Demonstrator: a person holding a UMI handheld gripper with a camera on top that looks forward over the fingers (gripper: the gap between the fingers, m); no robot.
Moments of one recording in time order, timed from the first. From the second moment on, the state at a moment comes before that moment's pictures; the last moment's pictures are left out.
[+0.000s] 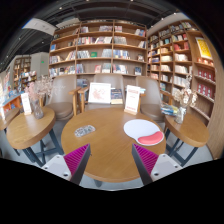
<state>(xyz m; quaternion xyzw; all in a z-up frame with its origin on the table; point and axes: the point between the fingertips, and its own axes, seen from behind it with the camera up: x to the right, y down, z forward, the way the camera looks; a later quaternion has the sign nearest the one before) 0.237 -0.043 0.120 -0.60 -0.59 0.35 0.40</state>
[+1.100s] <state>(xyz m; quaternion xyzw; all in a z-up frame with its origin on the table) -0.002 -0.192 -0.014 -0.64 -0.62 0.31 0.32</state>
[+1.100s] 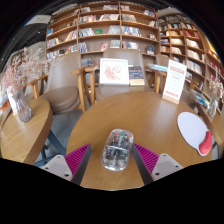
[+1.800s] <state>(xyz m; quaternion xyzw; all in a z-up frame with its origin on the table) -0.026 -0.083 0.118 -0.60 -0.62 0.37 0.34</state>
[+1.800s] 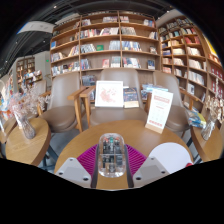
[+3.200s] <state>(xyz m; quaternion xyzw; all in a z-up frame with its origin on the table) 0.279 0.099 0.163 -0.65 -0.57 0.30 0.41</state>
